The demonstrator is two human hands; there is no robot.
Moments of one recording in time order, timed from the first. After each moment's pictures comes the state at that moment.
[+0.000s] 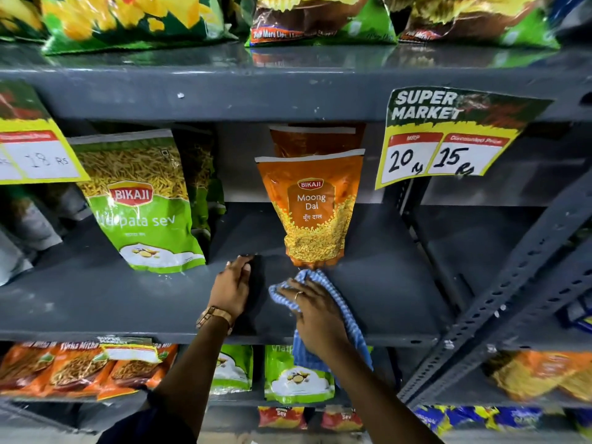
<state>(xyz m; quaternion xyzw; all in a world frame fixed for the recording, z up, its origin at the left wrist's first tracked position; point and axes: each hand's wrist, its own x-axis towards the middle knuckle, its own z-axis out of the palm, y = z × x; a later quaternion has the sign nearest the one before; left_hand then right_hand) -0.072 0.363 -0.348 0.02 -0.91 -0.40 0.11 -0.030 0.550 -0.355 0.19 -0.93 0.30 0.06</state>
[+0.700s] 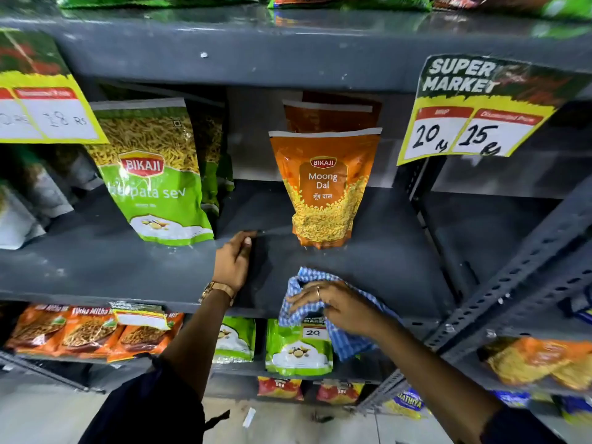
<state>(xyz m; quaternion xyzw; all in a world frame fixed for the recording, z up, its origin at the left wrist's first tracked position) -0.075 0.352 -0.359 -0.01 -0.86 -0.47 0.19 -0.025 0.592 -0.320 0.38 -0.85 0.34 -0.15</state>
